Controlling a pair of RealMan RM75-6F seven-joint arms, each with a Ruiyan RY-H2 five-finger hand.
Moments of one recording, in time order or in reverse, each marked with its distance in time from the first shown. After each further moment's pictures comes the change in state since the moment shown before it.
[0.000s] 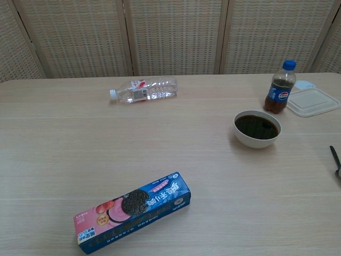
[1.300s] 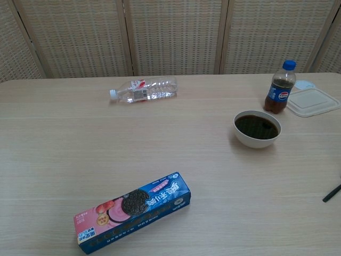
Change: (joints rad) left arm 0.000 -0.013 0.001 0.019 -0.001 -0.007 -0.009; right arm 0.015 -0.005 -0.022 0.053 0.058 -0.009 -0.008
